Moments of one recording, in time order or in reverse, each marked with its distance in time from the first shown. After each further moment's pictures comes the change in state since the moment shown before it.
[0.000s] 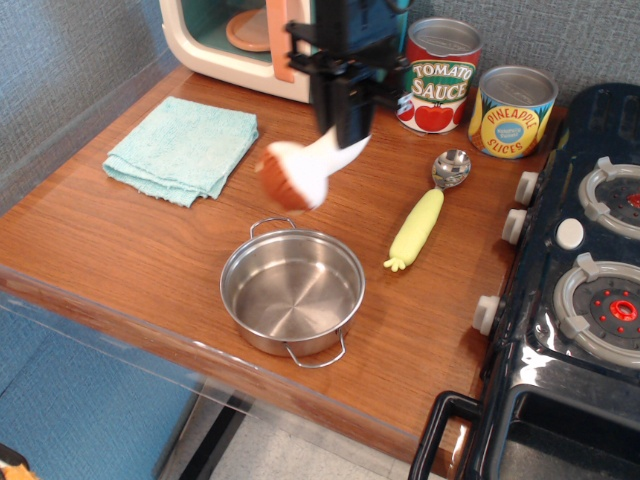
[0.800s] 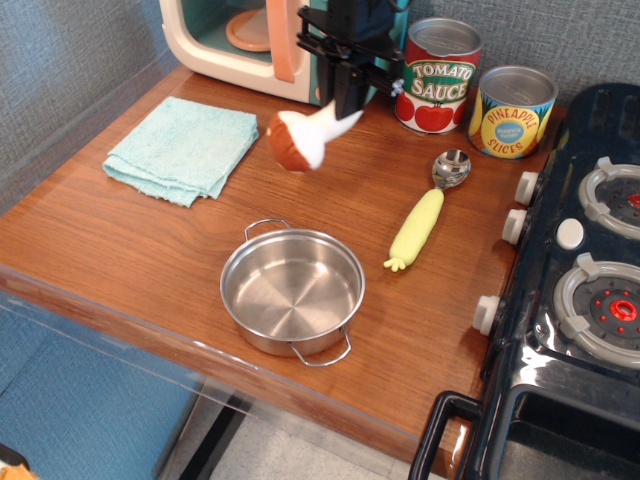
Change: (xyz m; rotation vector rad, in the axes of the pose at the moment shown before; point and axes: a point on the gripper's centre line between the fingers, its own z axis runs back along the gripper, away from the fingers) arm 0.041 0.058 -0.022 0.129 -0.011 -0.001
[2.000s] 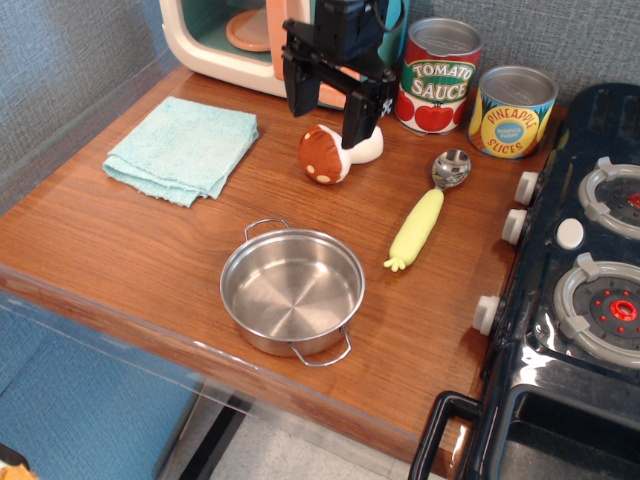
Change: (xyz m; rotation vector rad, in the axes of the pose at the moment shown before) arm -0.018 -0.008 -0.004 0.058 -0.009 0.065
